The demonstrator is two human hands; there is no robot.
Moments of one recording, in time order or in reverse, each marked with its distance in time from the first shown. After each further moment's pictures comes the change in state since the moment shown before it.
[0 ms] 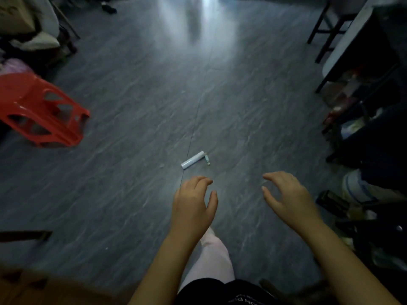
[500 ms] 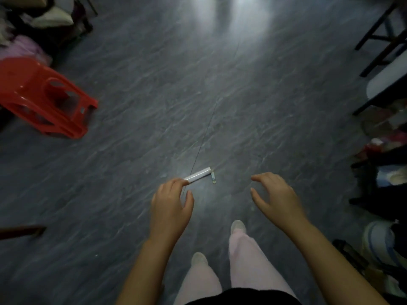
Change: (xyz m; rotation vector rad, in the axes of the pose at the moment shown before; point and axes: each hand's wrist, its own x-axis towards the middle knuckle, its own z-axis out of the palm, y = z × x) left_hand 0.211 -0.077 0.044 0.082 0.062 -0.283; right_hand 0.257 0.045 0.048 0.046 -0.174 -0.110
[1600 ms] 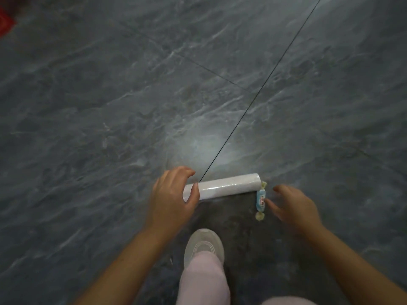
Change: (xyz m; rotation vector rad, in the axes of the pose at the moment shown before) left_hand 0.180 -0.426 0.537 0.054 -0.033 -0.166; right_hand 0.250 0.391 0.656 -0.177 -0.370 0.056
